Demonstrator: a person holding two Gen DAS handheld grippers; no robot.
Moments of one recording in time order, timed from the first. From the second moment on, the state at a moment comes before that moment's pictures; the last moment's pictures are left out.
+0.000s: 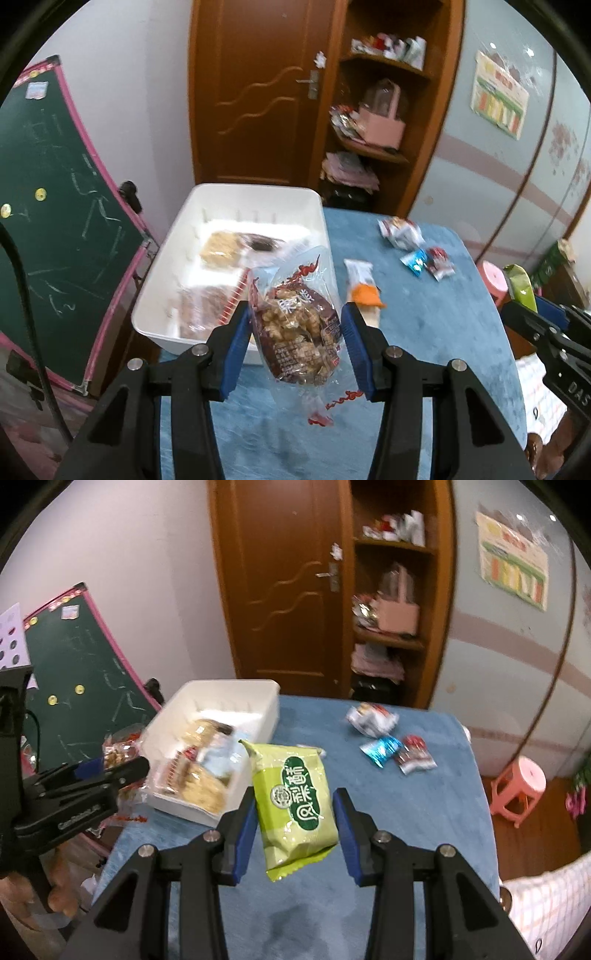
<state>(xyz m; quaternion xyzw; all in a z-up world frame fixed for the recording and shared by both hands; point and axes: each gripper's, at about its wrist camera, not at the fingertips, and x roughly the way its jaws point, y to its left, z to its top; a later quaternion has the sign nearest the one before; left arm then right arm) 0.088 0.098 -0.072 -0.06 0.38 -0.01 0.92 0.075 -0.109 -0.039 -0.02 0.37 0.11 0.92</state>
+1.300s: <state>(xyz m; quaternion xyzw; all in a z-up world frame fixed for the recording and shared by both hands) 0.208 0.198 -0.117 -0.07 0.40 0.09 0.91 0.191 0.048 -0.079 -0.05 0.40 0.18 0.90</state>
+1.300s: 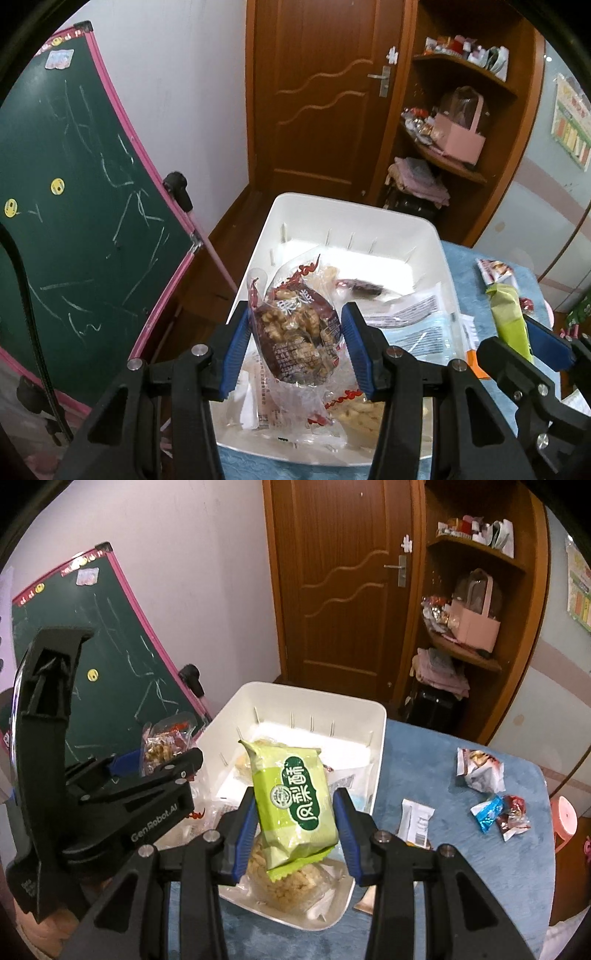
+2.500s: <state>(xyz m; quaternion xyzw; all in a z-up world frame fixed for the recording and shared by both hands) 0.147 0.129 -0.072 -0.03 0.37 0.07 0.93 0.124 -0.010 -0.068 -0.03 0.39 0.20 0.90</state>
